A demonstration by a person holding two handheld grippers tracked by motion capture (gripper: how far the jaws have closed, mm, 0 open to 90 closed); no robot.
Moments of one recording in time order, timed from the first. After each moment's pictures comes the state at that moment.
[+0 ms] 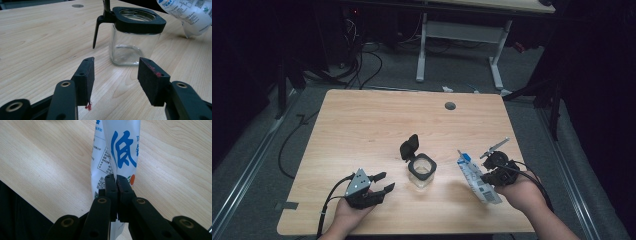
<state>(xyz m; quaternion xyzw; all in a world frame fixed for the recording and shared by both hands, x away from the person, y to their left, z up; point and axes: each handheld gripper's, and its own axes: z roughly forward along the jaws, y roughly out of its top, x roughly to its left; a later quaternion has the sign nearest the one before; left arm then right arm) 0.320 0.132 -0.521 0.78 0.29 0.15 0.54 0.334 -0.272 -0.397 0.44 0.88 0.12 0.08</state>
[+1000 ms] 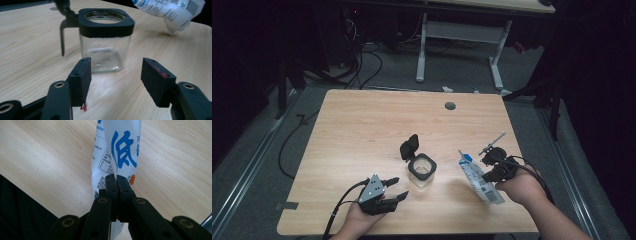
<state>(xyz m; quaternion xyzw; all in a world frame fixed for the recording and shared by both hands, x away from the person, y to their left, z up) 0.305 0.095 -0.521 0.79 0.24 0.13 0.55 0.345 -0.270 -0.392 0.45 0.89 0.08 0.05</state>
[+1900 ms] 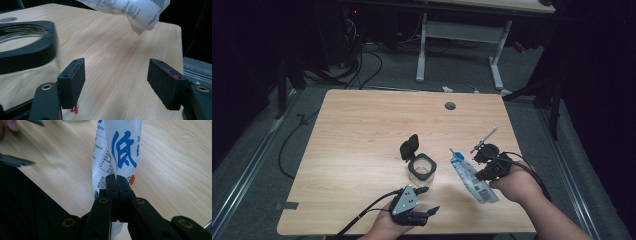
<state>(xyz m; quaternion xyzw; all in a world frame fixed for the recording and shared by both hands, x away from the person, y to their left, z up) 0.283 0.012 -0.529 0.81 0.17 0.11 0.56 0.342 -0.241 -0.368 0.42 0.90 0.09 0.05</state>
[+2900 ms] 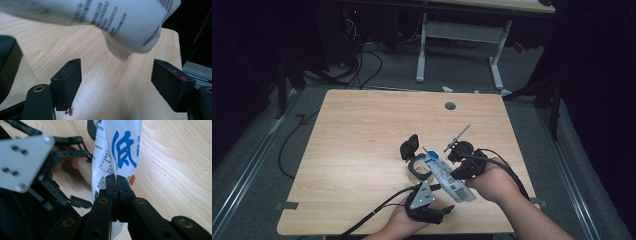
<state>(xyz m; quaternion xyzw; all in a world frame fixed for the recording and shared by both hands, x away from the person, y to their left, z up) 0.293 -0.027 -0.524 0.80 0.17 0.09 0.57 0.339 -0.176 -0.347 0.37 0.92 0.11 0.04</state>
